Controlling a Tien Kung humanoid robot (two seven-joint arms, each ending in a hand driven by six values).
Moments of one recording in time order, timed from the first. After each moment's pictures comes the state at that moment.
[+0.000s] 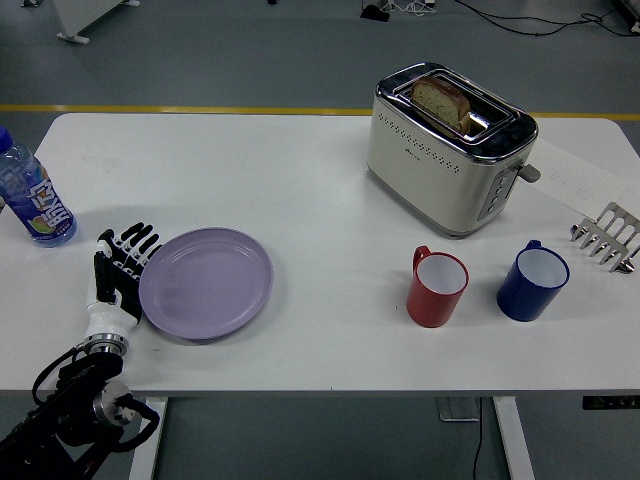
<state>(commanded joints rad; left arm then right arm) -0.27 0.13 -1.02 -0.92 0.38 0.15 -0.57 0.21 0.00 1.72 0.32 -1.97 0.01 -0.37</state>
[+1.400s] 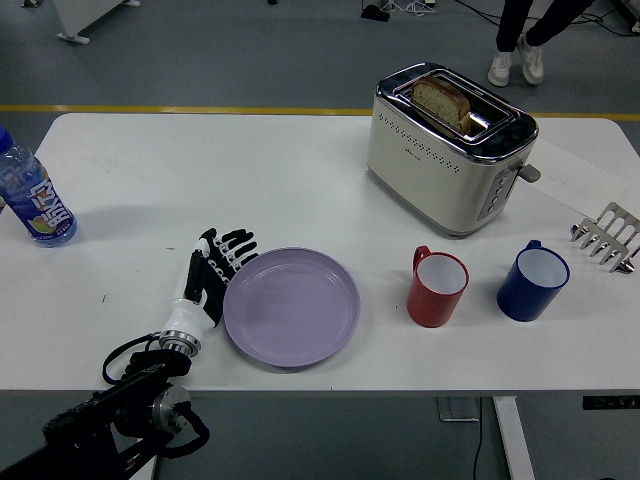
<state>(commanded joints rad) -0.43 0.11 -0.62 -0.94 0.24 0.16 -0.59 0.22 0.00 1.74 0.33 -2.02 0.03 -0.36</state>
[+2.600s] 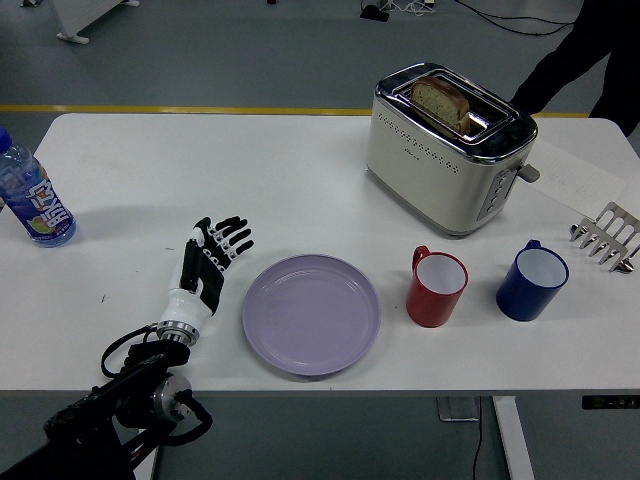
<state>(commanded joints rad) -0.39 0.09 -0.80 -0.93 0.34 0.19 -0.57 0.21 0.00 1.74 0.33 -2.02 0.03 -0.37</state>
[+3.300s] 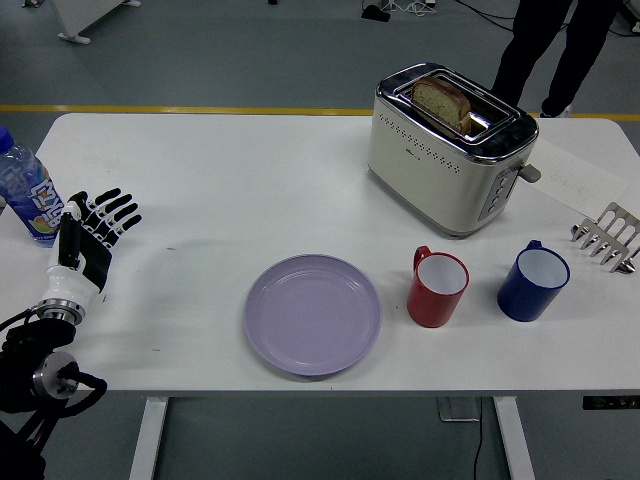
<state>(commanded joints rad) -0.19 0.24 -1.34 -1.11 0.59 0.02 -0.26 0.21 0.00 1.74 0.32 -2.00 0.02 -0.36</state>
